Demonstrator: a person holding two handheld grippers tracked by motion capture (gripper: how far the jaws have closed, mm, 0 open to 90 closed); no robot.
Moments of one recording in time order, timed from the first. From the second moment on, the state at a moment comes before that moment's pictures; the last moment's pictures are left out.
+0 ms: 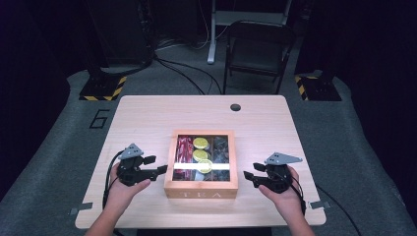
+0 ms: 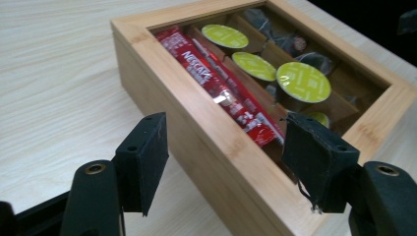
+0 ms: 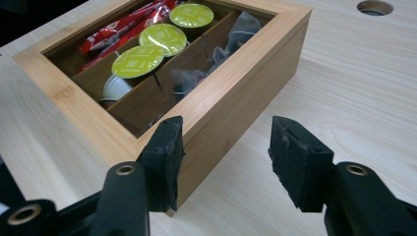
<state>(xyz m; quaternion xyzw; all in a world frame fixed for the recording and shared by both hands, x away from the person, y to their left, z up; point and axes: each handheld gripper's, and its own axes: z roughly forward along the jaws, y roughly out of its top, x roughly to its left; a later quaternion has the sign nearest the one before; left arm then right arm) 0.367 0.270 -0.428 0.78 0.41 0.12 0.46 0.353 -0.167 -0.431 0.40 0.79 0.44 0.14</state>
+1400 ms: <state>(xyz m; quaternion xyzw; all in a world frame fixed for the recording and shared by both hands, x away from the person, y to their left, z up) 0.343 0.278 -0.454 0.79 0.40 0.13 0.46 0.318 -0.158 -0.449 0.33 0.82 0.45 0.14</state>
